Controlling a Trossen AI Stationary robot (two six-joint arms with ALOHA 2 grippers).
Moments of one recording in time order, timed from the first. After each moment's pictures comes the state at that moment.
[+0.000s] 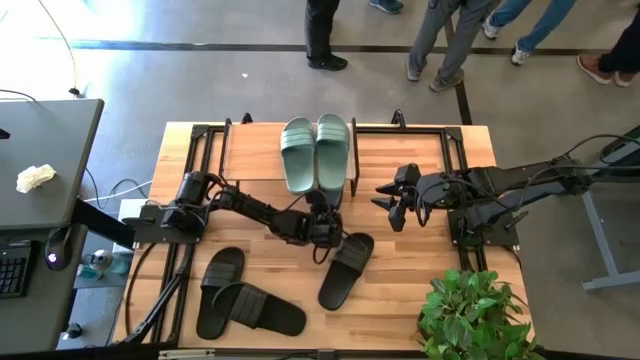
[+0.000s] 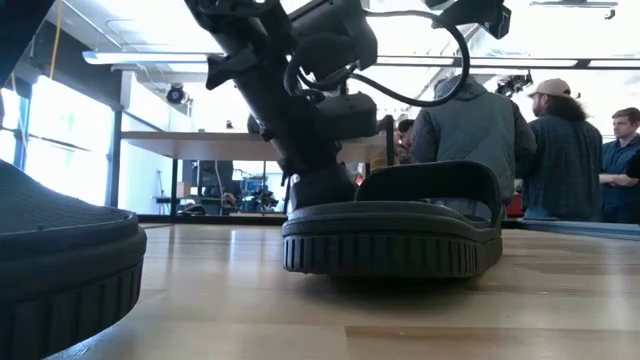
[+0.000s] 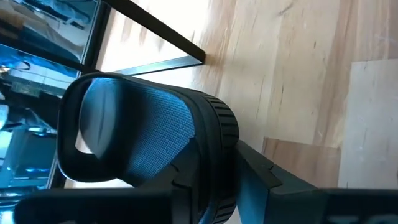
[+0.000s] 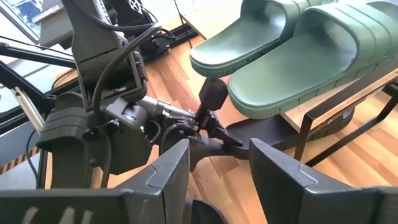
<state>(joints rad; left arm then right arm) -0.04 2.08 1.28 -0.24 -0.79 0.04 0.20 1.04 1.02 -0.54 0.38 0.54</state>
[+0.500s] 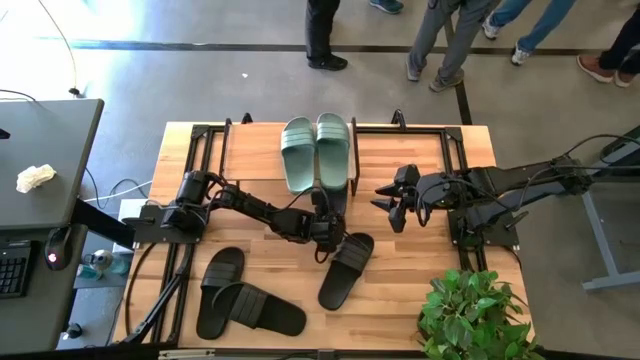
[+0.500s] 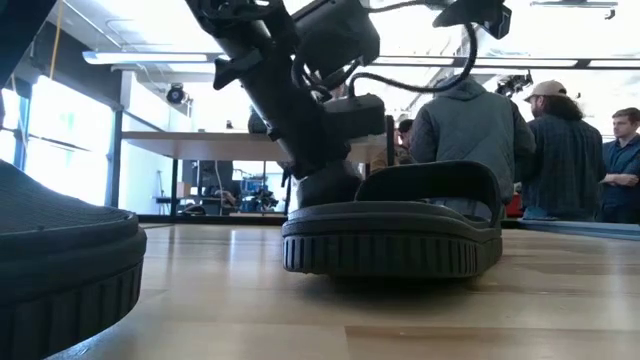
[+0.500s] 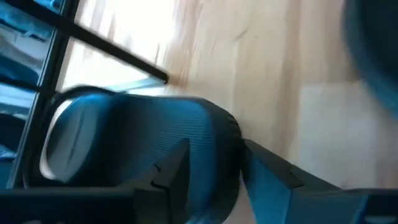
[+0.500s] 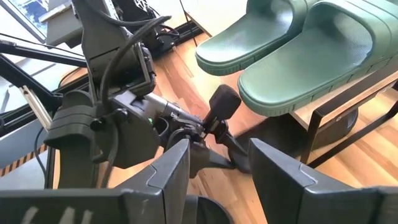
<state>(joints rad) -0.04 2.08 1.28 -0.17 -0.64 0.10 0.20 1.04 1.02 -0.54 0.36 0.55</state>
